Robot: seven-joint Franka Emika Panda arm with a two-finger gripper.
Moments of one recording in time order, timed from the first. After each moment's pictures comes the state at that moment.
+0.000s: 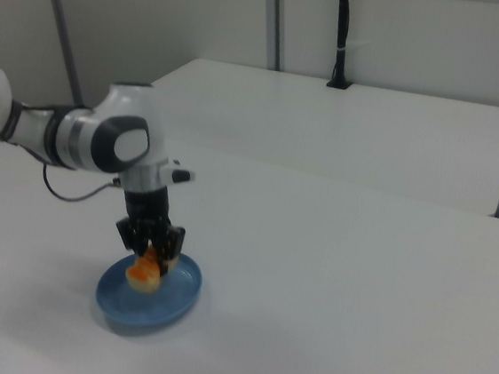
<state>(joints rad) 0.09 0.10 -0.08 -2.15 -0.14 2.08 -0.05</state>
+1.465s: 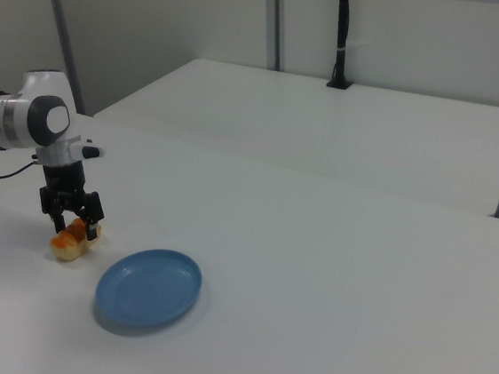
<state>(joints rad) 0.49 0.33 -0.07 -1.90 -0.07 2.01 0.36</state>
